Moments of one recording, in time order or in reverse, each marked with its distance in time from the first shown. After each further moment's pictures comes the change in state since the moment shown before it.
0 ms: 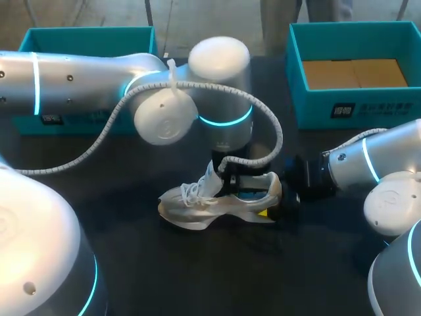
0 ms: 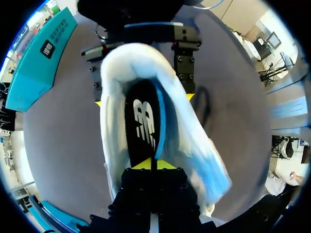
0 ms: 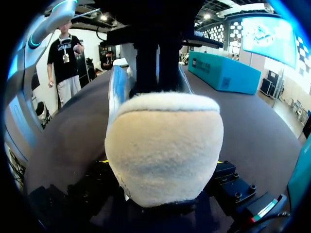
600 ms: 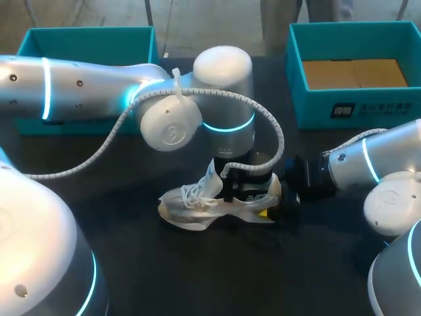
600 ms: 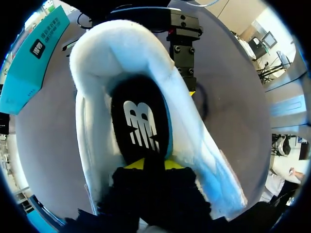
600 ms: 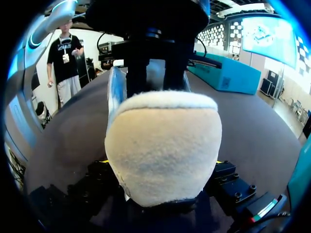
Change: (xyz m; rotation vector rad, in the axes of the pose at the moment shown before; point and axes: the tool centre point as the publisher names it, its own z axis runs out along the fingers) left arm 0.009 -0.002 0.028 -0.010 0.048 0.023; right arm 0.000 0.000 0.000 0.000 0.000 0.000
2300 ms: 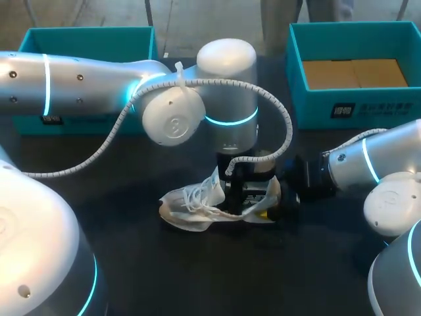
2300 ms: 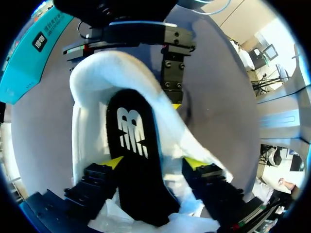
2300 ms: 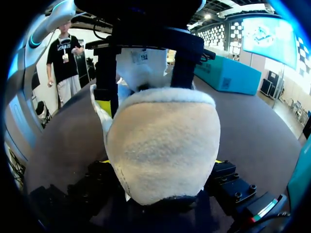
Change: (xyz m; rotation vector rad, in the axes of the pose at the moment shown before) left arm 0.017 -0.007 -0.011 0.001 0.064 -0.087; right arm 0.001 0.001 0.000 0.000 0.000 -0.003
